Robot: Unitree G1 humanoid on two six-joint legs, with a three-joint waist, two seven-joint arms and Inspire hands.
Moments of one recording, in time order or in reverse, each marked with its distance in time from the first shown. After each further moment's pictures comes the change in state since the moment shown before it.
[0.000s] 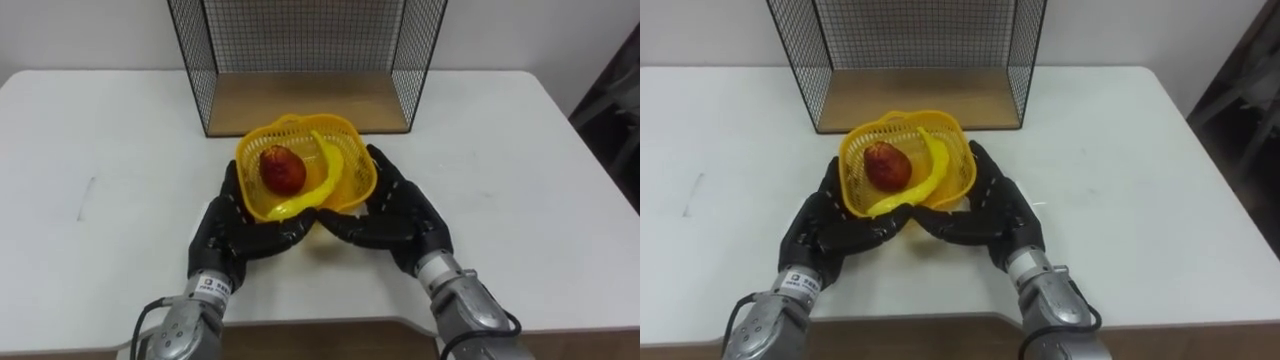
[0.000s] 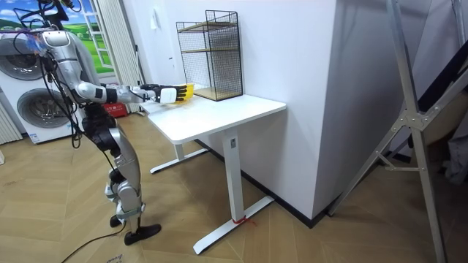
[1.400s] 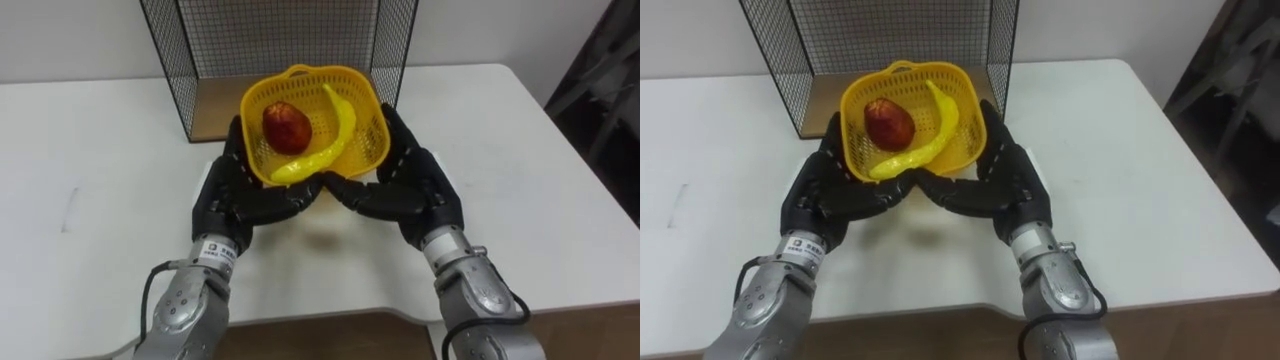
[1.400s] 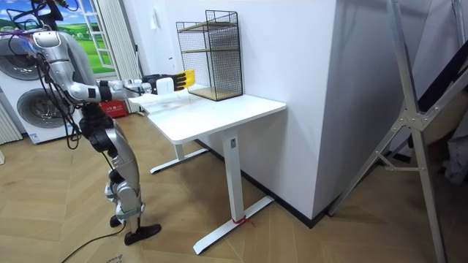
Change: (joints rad) left arm -0.094 -0.013 0.004 -0.034 -0.018 -0.038 0.000; right arm -0.010 0.004 -0.006 -0.115 -0.033 -0.021 -0.057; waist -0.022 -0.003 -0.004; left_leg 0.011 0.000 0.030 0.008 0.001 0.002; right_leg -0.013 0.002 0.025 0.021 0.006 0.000
